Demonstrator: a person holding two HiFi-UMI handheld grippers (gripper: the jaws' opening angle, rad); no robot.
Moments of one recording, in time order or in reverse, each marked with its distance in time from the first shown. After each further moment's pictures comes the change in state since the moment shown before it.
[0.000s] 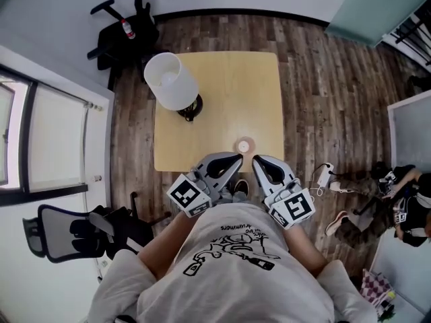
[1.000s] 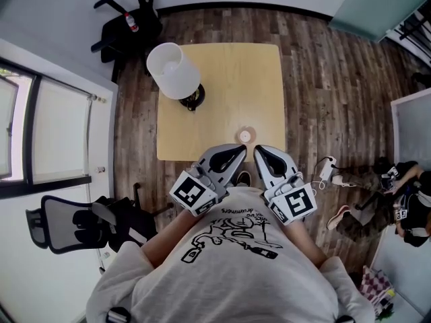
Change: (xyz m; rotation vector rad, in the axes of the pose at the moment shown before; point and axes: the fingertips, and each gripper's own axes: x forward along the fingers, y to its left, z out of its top) left arm 0.003 -0.023 0.024 0.039 0.017 0.093; right arm -0.012 0.011 0.029 -0.020 -0.029 -0.030
